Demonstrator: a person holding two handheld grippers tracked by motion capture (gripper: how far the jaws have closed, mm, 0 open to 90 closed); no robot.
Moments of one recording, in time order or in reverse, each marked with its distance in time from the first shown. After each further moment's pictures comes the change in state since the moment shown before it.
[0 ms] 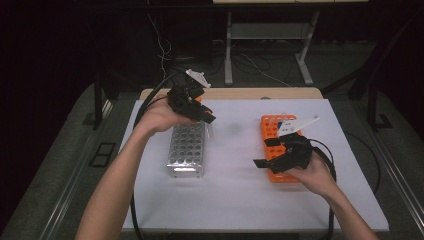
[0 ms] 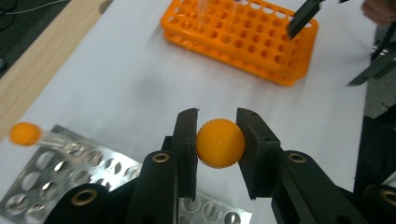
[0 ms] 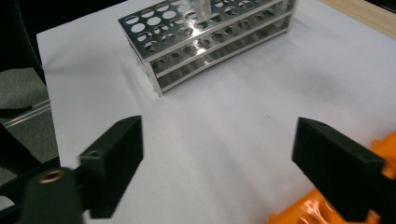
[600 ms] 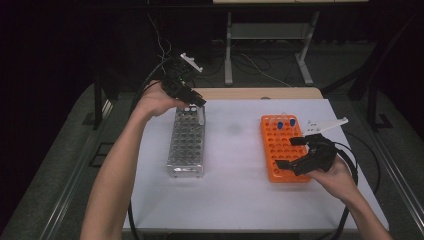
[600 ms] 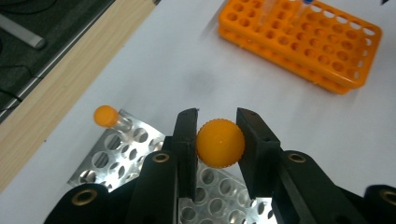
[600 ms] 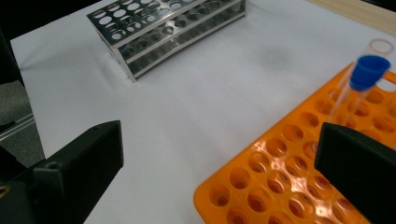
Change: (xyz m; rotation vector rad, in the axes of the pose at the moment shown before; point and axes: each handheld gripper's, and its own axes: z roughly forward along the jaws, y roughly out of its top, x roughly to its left) left arm 0.047 0.006 -0.002 0.029 0.094 -0.083; right arm -0.021 -0.030 -0.036 -0.013 -0.074 0.095
